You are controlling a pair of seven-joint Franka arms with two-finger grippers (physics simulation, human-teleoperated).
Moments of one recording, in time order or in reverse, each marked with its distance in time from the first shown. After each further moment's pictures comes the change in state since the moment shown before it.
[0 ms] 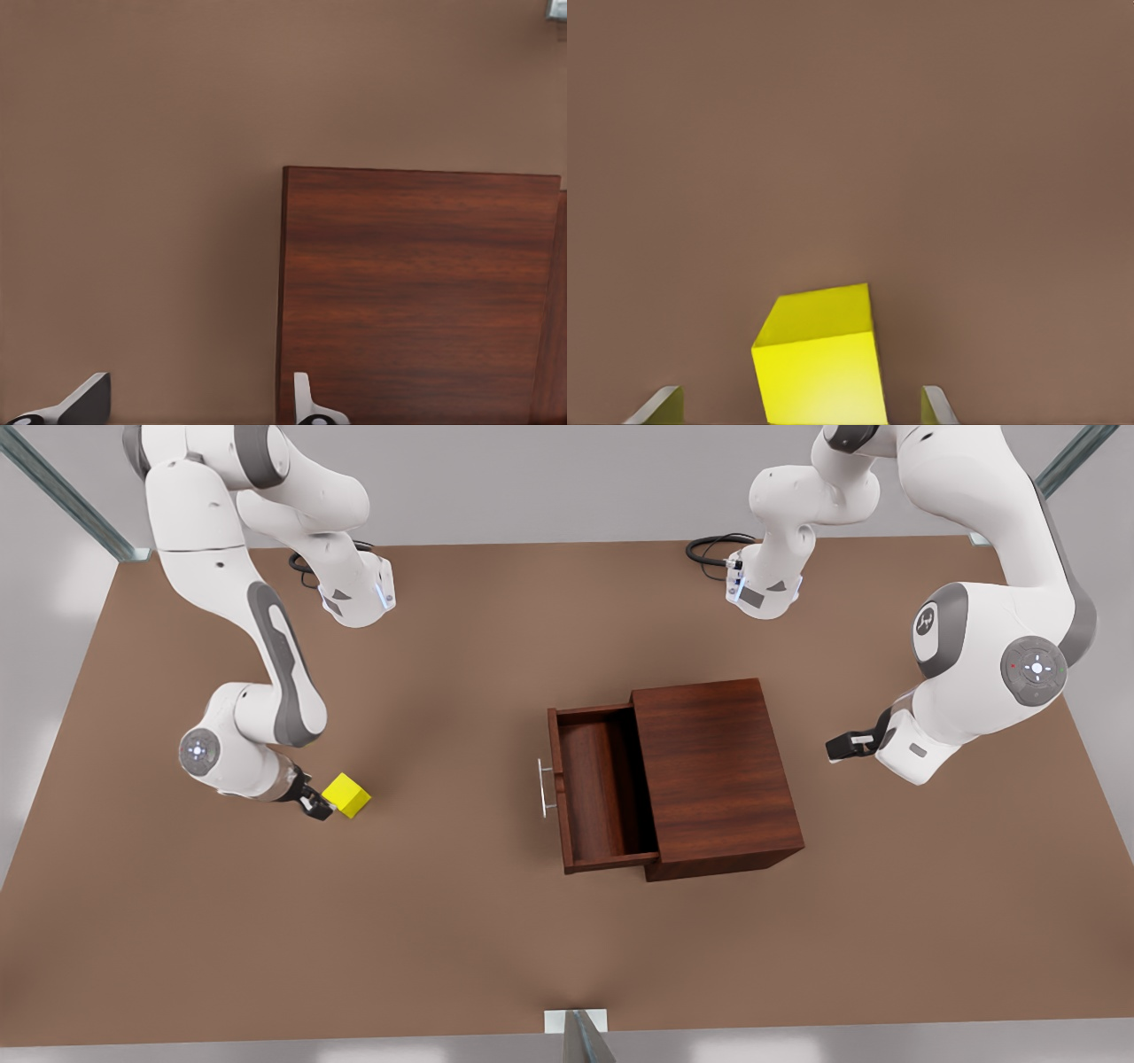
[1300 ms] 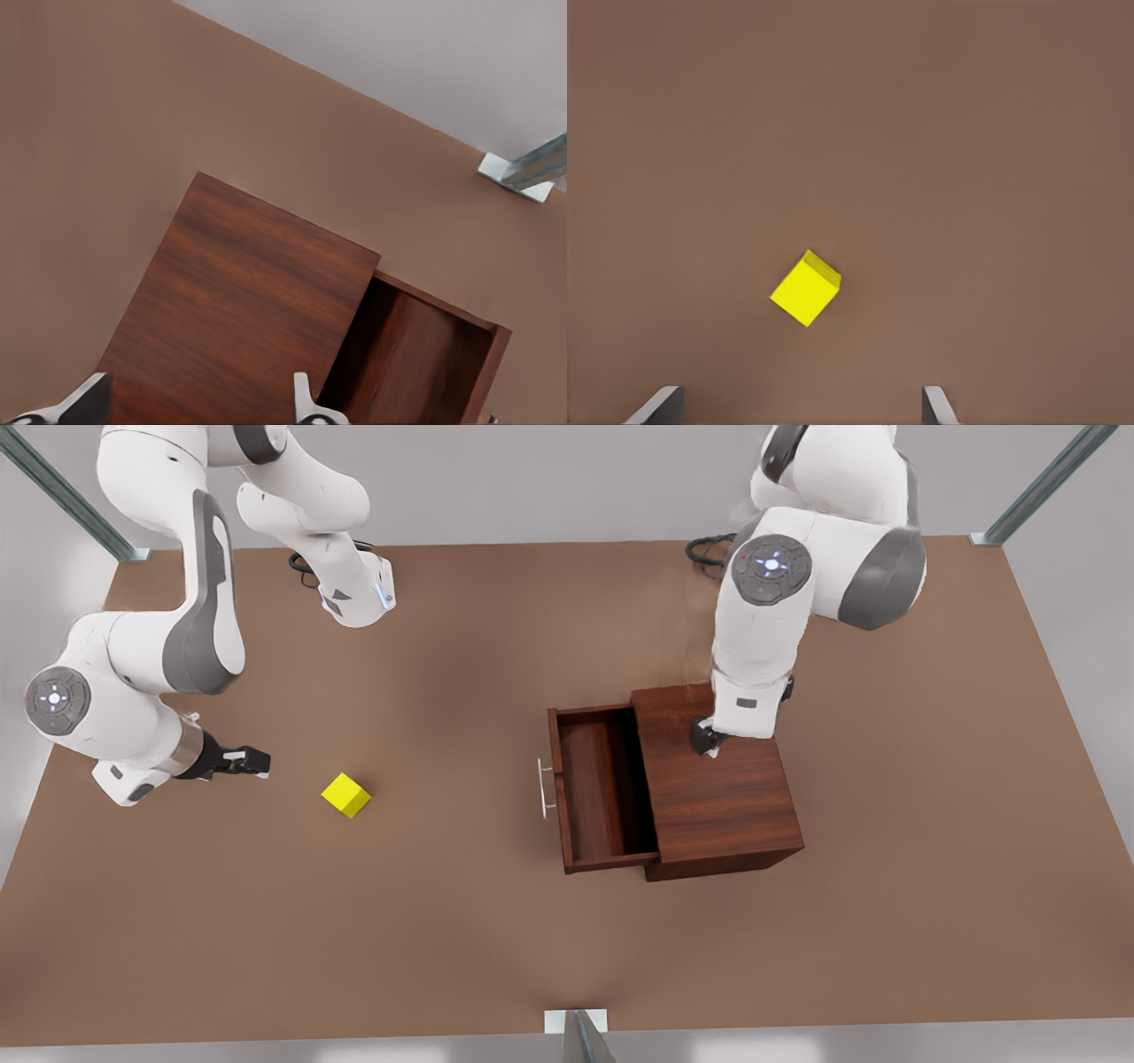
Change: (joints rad) left arm -0.206 0.113 -0.073 0.334 0.217 -0.219 -0.762; right arm 0.027 -0.084 0.004 0.551 -0.174 -0.642 -0.699
